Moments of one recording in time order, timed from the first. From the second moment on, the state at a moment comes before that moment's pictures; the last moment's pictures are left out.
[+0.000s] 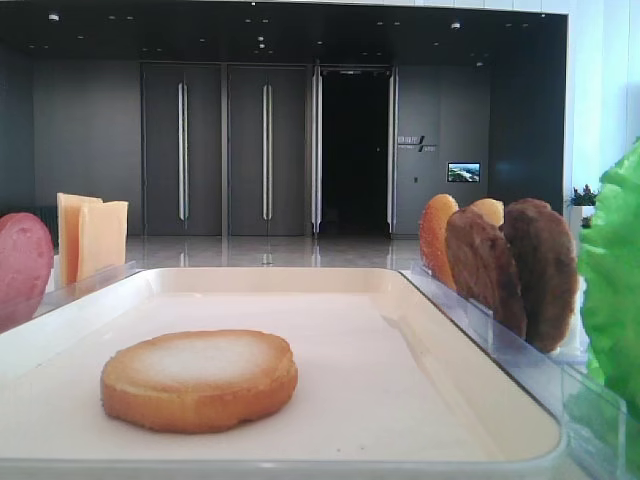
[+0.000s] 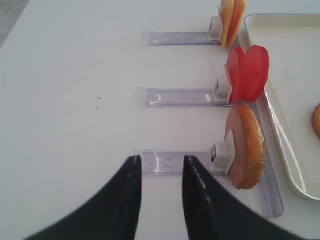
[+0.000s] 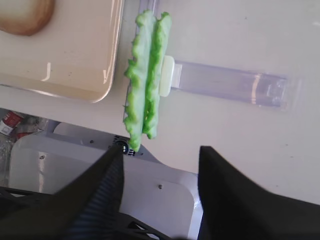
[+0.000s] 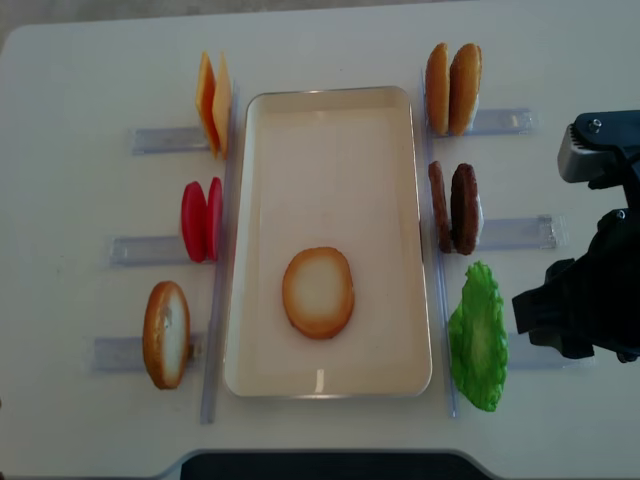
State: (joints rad) left arm 0.00 -0.01 -0.47 0.08 1.11 -0.04; right arm 0.61 1.03 -0.86 0.12 1.21 0.37
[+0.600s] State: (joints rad) left arm 0.00 -0.01 -0.47 0.08 1.11 -0.04; right arm 0.61 1.16 -0.86 0.15 1.08 0.38
